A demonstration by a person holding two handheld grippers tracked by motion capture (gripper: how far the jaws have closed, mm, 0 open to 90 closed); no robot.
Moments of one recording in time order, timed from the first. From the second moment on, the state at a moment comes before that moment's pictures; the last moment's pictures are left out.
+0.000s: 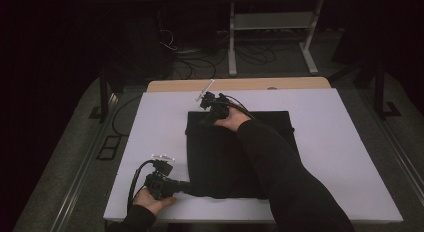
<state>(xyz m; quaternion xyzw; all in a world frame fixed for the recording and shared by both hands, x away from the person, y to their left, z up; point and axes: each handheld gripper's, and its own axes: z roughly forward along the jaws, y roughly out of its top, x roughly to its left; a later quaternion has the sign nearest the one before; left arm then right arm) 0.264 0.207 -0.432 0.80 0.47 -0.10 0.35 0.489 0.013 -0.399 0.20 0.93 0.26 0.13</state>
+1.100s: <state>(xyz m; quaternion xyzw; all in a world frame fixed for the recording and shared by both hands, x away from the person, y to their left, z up) 0.267 0.207 -0.432 0.81 0.46 -0.10 0.35 0.523 0.055 -0.418 0.18 0.94 0.25 0.14</state>
